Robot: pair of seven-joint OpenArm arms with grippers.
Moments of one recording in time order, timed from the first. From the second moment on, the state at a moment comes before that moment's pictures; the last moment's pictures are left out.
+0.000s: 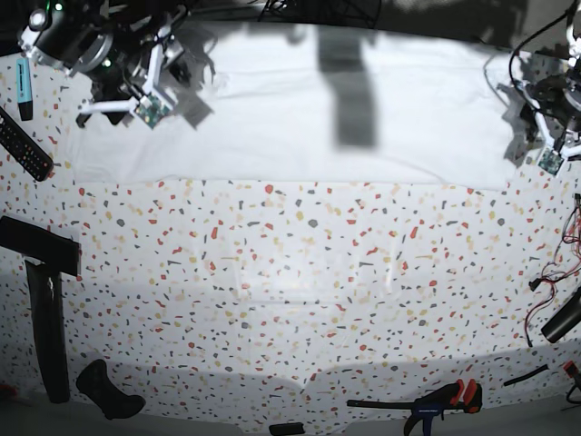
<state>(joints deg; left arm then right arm) 30.2 -37.0 -10.0 116.5 -11.4 -12.2 46.9 -34.1 31.5 5.6 136.5 21.0 25.0 -57.4</state>
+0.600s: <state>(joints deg) 29.2 -18.9 -10.0 115.9 -22.6 -21.6 49.0 -31.4 24.9 5.7 118.6 16.1 21.5 -52.7</state>
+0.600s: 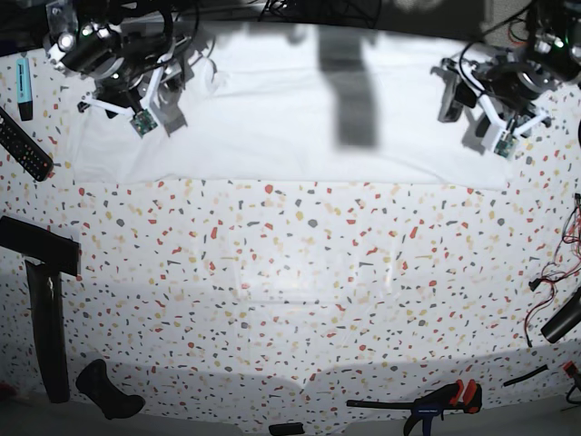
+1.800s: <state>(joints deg) 12.2 -17.6 -10.5 85.7 -26.5 -25.6 42.8 -1.8 20.0 5.5 89.9 17.4 24.0 -50.9</state>
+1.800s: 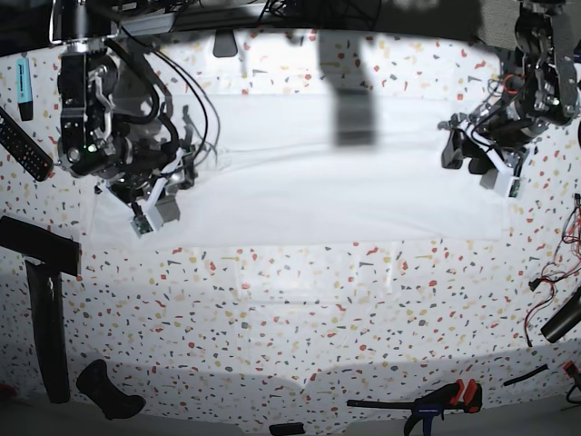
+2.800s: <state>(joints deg) 11.0 -17.5 -10.1 115.4 -16.4 -22.2 45.7 10.2 19.3 5.6 98.5 20.7 23.8 -64.6</state>
